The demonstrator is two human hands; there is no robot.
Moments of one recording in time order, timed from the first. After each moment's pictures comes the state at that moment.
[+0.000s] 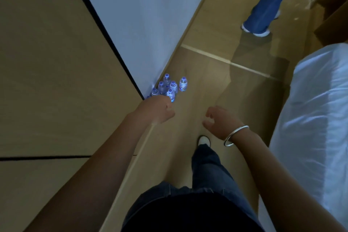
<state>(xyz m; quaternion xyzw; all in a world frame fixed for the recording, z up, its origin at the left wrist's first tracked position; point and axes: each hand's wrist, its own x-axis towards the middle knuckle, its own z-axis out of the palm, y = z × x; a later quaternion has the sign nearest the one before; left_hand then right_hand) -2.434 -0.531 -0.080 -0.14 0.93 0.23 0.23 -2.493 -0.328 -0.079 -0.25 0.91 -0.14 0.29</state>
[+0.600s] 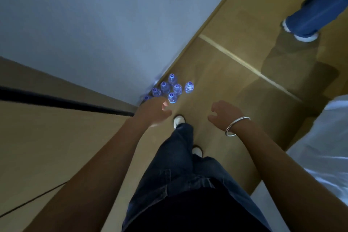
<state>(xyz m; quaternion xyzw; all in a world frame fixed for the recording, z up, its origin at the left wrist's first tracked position) -2.619 -0.580 -0.158 -0.32 0.86 0.32 0.24 -2.759 -0.391 -0.156 -0.33 0.87 -0.05 0.37</state>
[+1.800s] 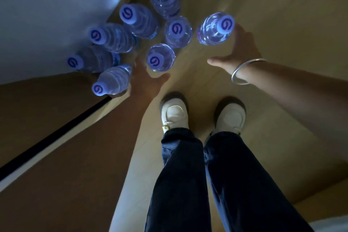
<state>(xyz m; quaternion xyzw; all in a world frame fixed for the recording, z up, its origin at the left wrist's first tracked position) -2.700 -0.633 -0.738 -0.61 0.64 0.46 0.10 -2.895 -0.529 -0.713 -0.17 0.87 -0.13 0.44</state>
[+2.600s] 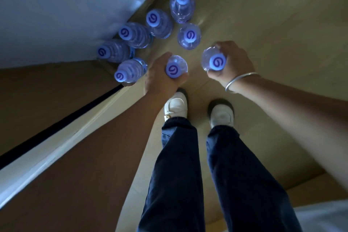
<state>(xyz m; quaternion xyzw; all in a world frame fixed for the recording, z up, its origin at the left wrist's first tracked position) -2.709 -0.620 -0.663 -0.58 0.68 0.44 0.08 -2.873 -0.542 -0.646 -0.36 0.83 -0.08 0.41</state>
